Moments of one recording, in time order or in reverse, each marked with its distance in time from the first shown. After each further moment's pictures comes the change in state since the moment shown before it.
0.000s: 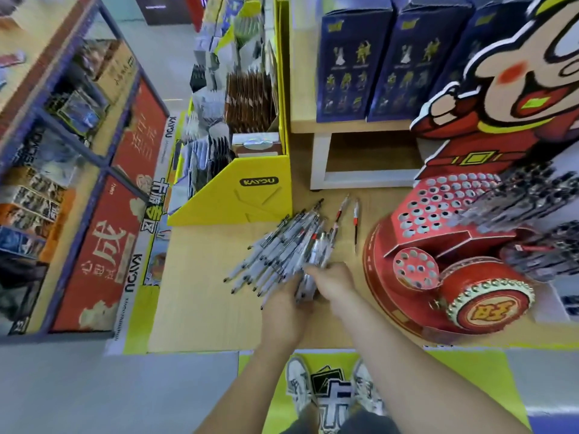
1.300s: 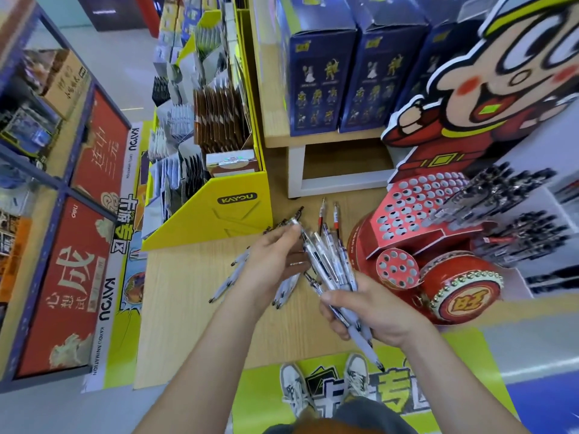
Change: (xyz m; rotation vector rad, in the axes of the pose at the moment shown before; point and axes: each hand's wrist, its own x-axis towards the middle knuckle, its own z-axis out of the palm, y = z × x) left_hand 0.047 0.090 -0.095 -0.957 -0.313 -0.288; right_hand -0.072 -0.012 -0.094 0.230 -0.656 -0.254
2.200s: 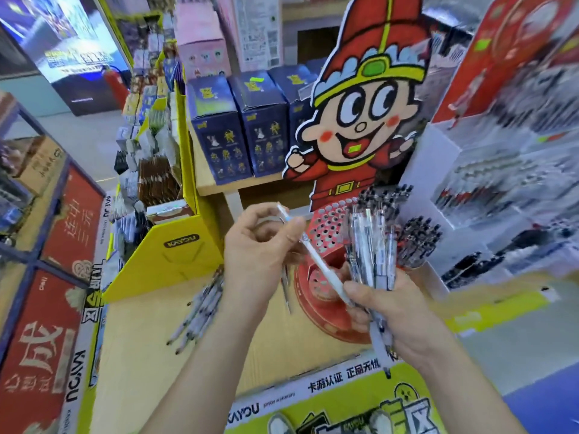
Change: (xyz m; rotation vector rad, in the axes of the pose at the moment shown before) left_hand -0.091 0.050 0.113 0.006 -0.040 0.619; right_hand -0.123 -0.029 -0.043 0.230 0.289 -0.438
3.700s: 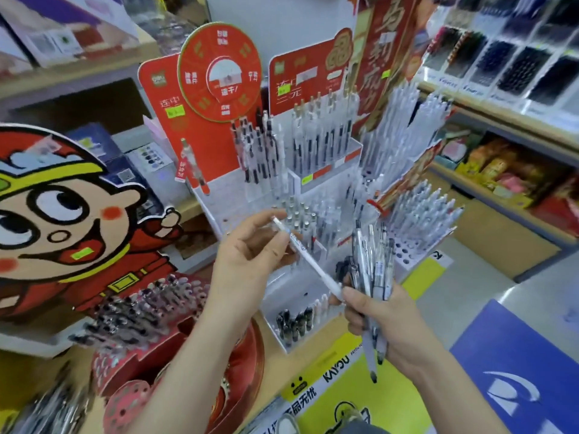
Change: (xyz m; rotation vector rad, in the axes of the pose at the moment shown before) left_hand 0.034 -0.054 0.329 0.084 -0.474 -0.004; right_hand -0.052 -0.102 -0.293 0.126 0.362 -0.163
